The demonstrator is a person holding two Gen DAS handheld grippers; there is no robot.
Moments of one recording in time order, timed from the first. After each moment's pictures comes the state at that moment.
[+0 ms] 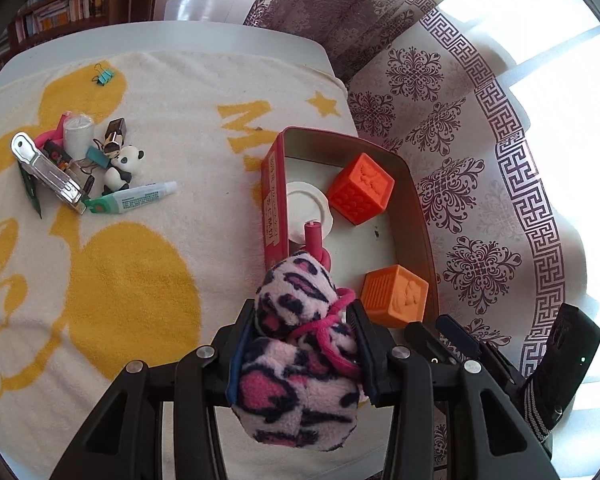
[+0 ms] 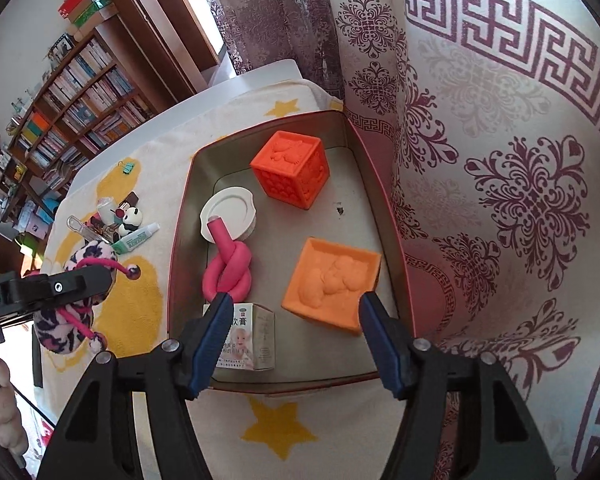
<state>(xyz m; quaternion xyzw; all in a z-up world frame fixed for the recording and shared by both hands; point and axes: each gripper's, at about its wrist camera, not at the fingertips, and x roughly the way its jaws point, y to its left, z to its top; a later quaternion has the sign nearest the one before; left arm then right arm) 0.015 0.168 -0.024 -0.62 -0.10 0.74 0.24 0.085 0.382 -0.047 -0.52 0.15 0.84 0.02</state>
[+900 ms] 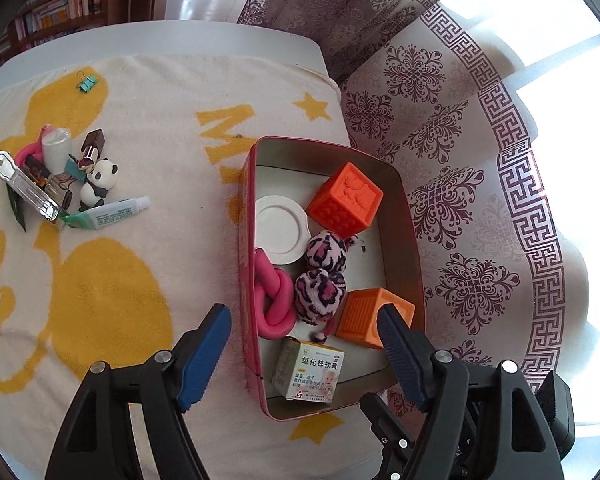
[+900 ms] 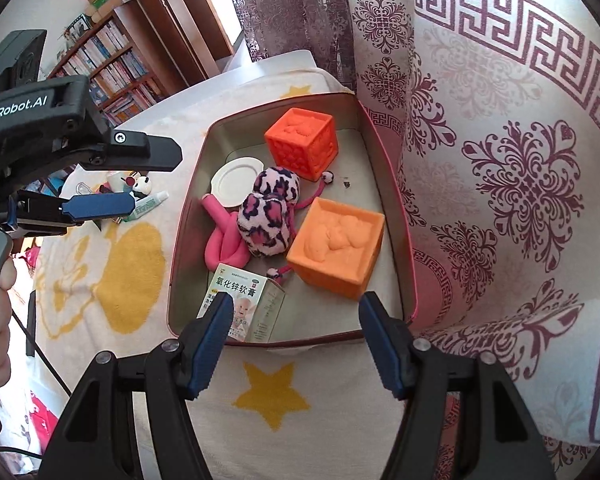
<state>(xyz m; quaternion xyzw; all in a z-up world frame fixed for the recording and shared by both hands) -0.001 0.187 -0.026 -0.63 -0.11 0.74 0.21 0.109 0.368 -0.047 -0.53 0.12 0.84 0.00</state>
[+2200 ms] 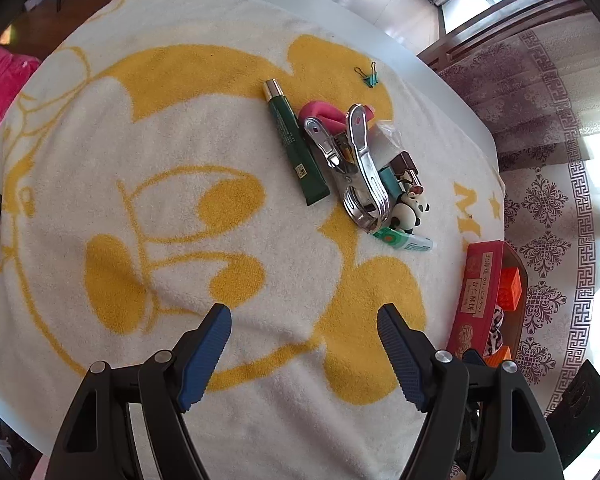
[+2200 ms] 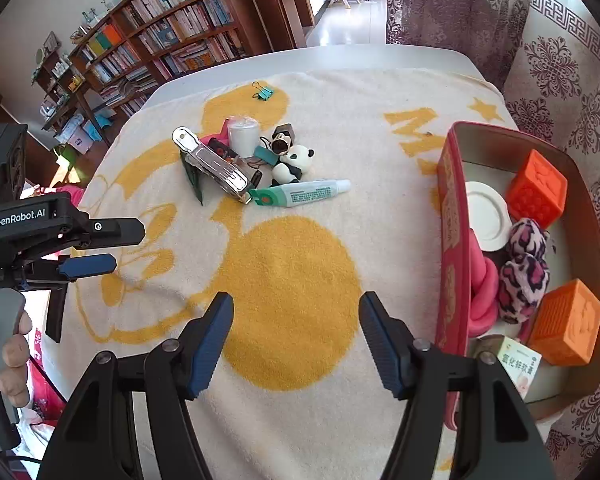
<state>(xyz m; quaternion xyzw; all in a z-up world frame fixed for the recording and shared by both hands) -0.021 -0.087 -0.075 -0.65 -0.23 0.72 0.05 0.027 0.173 -0.061 -0.55 0.06 0.82 -0.12</state>
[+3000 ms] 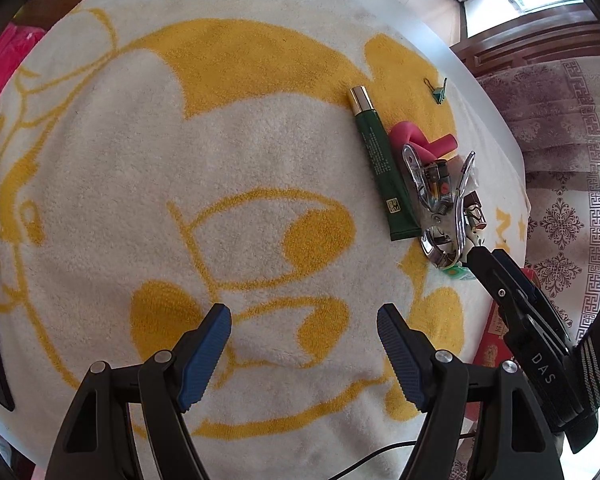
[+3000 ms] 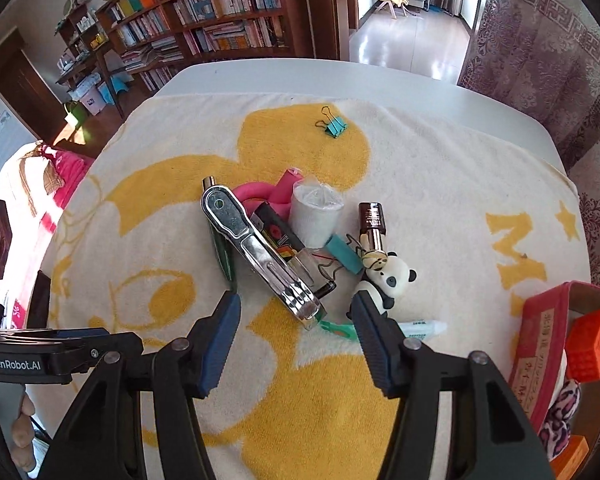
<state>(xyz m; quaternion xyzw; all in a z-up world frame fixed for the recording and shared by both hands) -0.047 -0.152 -0.119 -0.68 -0.25 0.69 0.04 -0.088 0.081 -0.086 -0.55 -0.03 0.82 -0.15</state>
